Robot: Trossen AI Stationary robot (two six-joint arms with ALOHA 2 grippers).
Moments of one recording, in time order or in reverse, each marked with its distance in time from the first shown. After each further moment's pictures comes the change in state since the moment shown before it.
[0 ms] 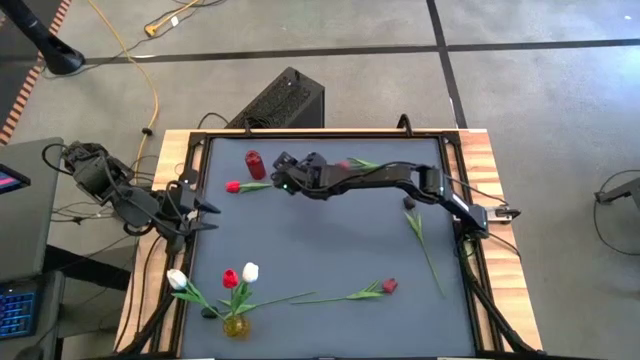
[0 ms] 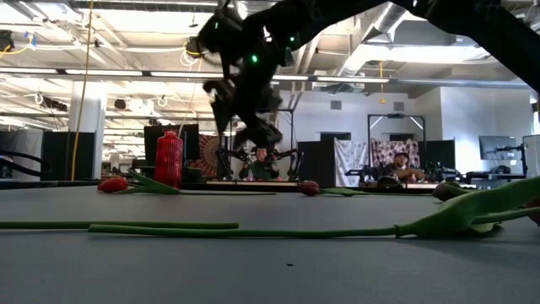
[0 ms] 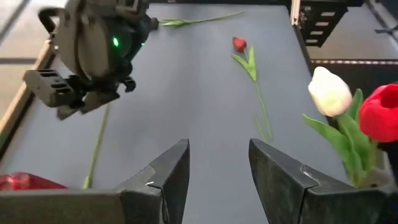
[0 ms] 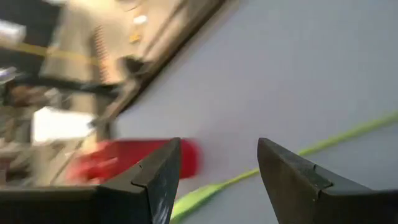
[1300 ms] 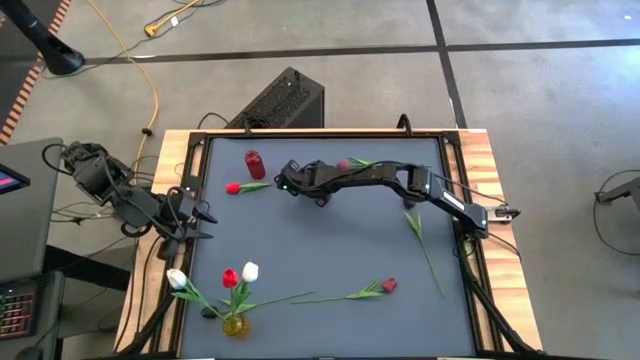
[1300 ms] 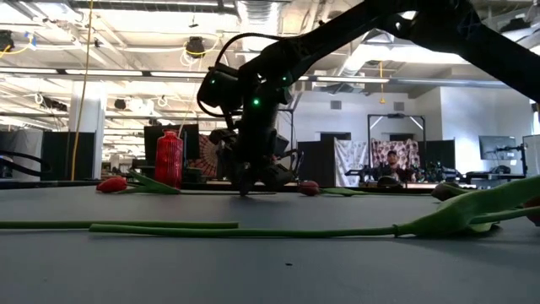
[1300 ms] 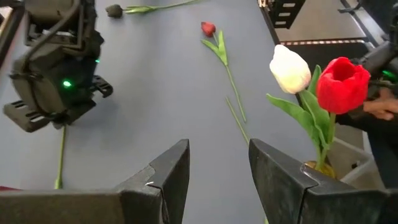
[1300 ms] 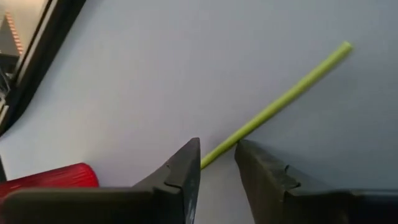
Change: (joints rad) left arm -0.001 0.000 0.000 -0.002 0.130 0.043; right arm -0.068 0.141 0.014 -0.130 -0.149 0.095
